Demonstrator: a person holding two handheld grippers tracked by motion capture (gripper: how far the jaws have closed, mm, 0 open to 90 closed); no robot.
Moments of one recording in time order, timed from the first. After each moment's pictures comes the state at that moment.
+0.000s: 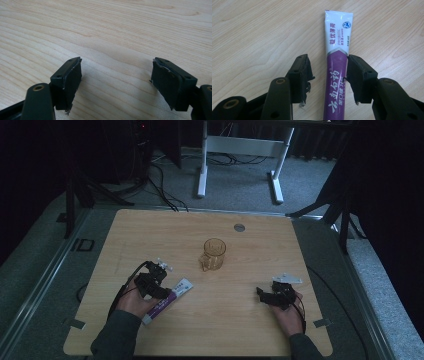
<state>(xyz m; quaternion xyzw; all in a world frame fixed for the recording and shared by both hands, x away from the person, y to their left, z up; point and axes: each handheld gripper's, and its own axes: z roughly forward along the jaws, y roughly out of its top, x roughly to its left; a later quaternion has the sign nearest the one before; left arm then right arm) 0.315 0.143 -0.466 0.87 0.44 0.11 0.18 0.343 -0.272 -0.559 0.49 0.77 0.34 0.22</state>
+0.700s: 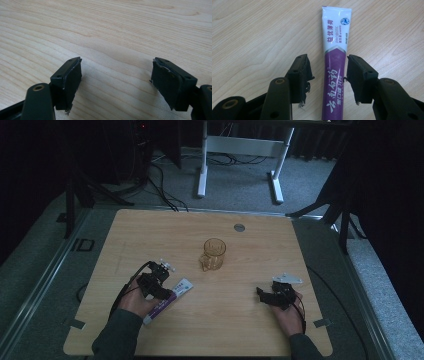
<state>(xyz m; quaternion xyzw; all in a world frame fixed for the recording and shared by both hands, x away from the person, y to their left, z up) 0.318 0.138 -0.468 0.88 0.44 0.10 0.16 0.343 -0.272 -0.559 0.49 0.77 0.34 0.22</state>
